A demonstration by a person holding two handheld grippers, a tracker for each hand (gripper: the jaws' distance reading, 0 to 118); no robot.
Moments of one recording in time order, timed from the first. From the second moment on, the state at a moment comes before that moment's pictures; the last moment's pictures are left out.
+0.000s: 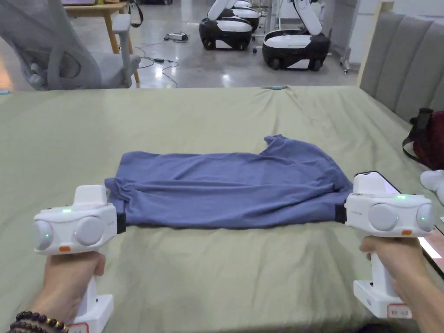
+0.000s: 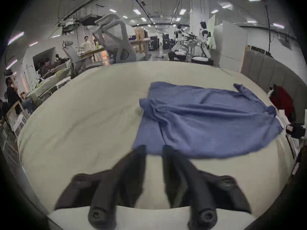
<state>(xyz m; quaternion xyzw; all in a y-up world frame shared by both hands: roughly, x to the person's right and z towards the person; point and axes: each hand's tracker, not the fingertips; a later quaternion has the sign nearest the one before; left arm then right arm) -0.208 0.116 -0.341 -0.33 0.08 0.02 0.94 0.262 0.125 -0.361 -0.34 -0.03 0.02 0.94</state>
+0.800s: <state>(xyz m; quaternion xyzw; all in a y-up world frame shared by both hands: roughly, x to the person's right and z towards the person) -0.237 0.081 -0.465 -0.41 0.08 0.02 0.91 0.271 0.108 -0.358 -0.36 0.00 0.01 0.93</state>
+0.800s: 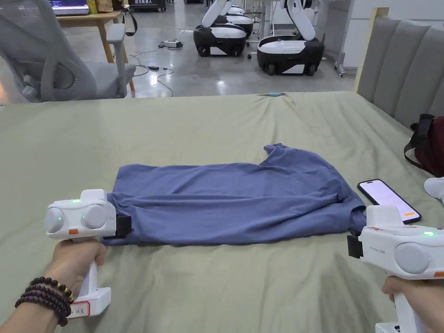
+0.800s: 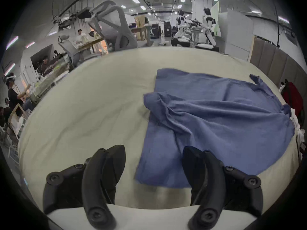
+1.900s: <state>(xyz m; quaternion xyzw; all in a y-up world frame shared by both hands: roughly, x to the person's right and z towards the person) -0.227 0.094 -0.430 -0.38 0.09 0.03 0.92 0.286 0.087 -0.452 -0.42 -0.02 -0.03 0.90</state>
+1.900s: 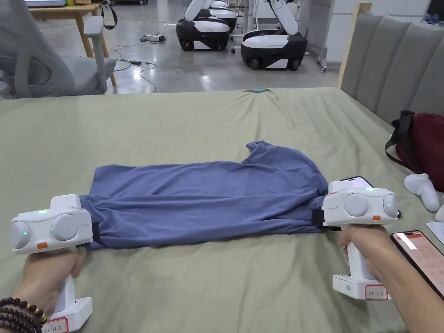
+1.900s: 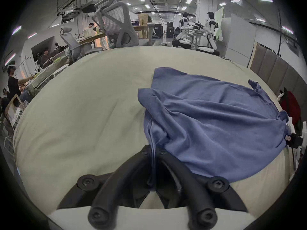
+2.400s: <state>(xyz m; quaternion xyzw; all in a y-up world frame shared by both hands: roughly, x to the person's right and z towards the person) -0.237 0.124 -0.309 -0.36 0.07 0.03 0.93 0.298 0.112 -0.336 -0.40 0.01 0.00 0.92</state>
